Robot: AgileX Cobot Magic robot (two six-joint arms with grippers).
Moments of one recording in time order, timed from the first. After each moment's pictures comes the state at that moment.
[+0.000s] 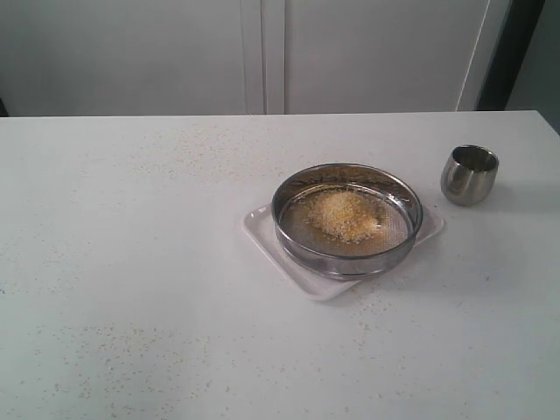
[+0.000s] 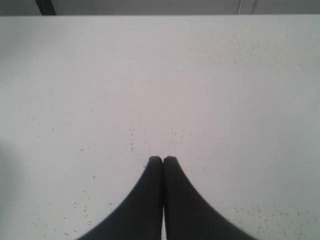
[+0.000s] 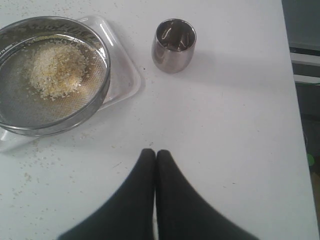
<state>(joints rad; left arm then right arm) 0.05 0.54 -0.55 -0.11 0.60 0.11 -0.04 0.92 -0.92 0.10 0.83 -0.18</state>
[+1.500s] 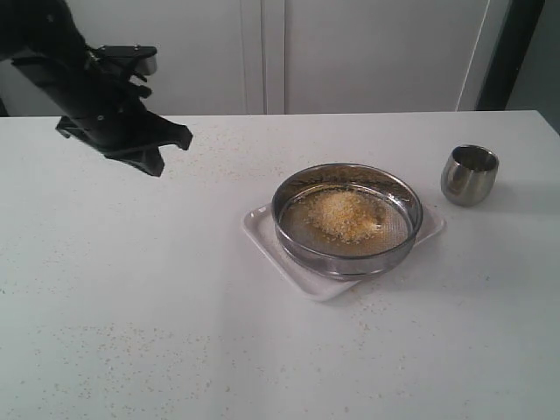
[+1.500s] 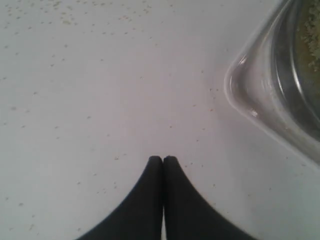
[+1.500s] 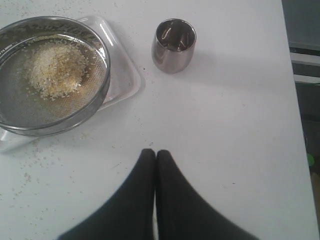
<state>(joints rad) -0.36 1.84 -1.52 -0.20 0.87 0.11 -0.04 0.92 -0.92 0.10 0.83 -0.18</state>
